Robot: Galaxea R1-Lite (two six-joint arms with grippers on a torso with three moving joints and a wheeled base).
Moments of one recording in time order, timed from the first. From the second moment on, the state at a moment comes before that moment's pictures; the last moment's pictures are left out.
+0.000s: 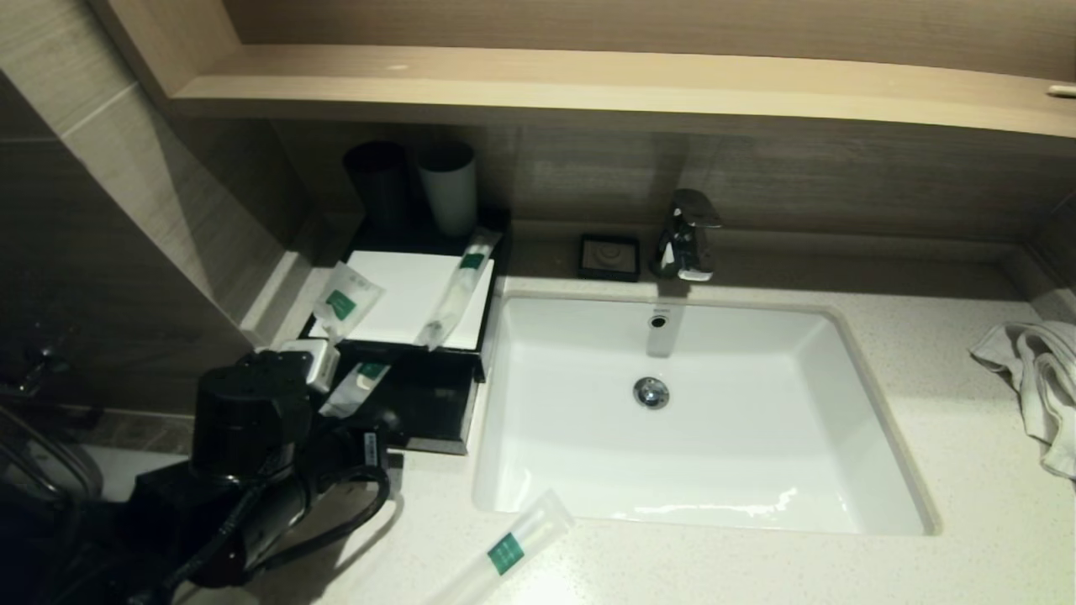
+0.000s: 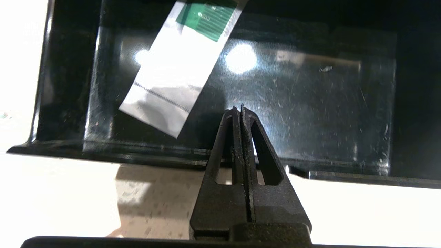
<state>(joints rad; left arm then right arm) -0.46 1.69 -0.42 -0.88 0.33 -0.20 0.00 0.00 0.00 0.00 0.00 0.00</state>
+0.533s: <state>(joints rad) -0.46 1.65 -0.36 -0.88 0.33 -0.20 0.00 0.00 0.00 0.00 0.00 0.00</state>
